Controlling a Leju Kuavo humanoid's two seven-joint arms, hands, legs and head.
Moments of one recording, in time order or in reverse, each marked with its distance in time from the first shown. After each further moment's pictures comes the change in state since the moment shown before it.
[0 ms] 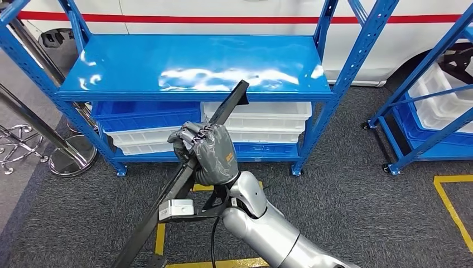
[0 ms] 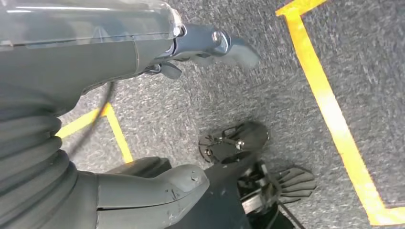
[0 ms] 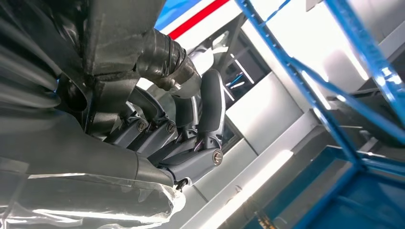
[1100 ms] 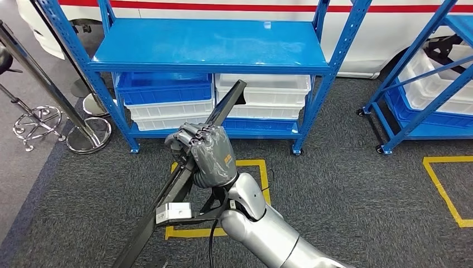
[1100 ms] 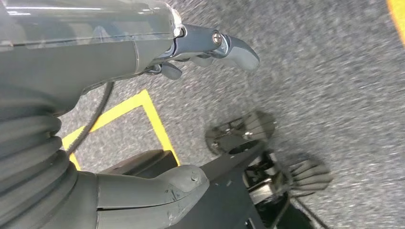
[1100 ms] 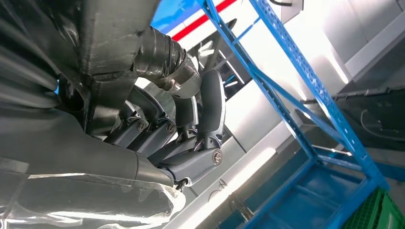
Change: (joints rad) left arm -0.017 0.009 0.005 0.001 -0.015 -0.046 0.029; right arm -0.004 0.008 0.000 -0.014 0.016 0.013 0.017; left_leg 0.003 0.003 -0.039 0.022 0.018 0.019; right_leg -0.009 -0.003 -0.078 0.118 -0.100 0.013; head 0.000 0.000
